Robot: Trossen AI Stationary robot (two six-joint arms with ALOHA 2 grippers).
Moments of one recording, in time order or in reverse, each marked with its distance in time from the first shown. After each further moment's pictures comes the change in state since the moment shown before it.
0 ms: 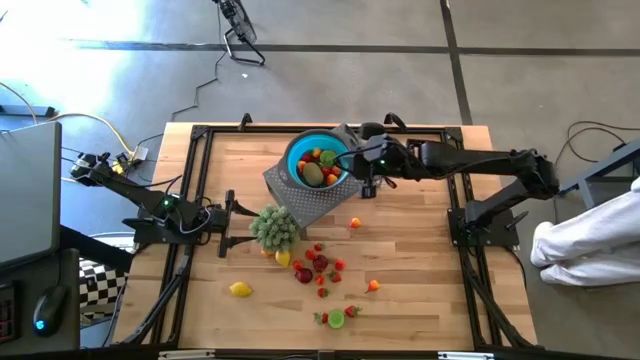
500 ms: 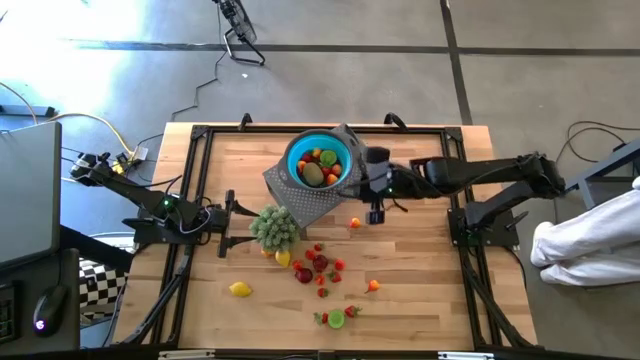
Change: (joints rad) left arm 0.000 0.000 0.000 0.000 0.000 0.000; right arm 0.188 -0.027 0.000 -0.114 -0.005 0.210
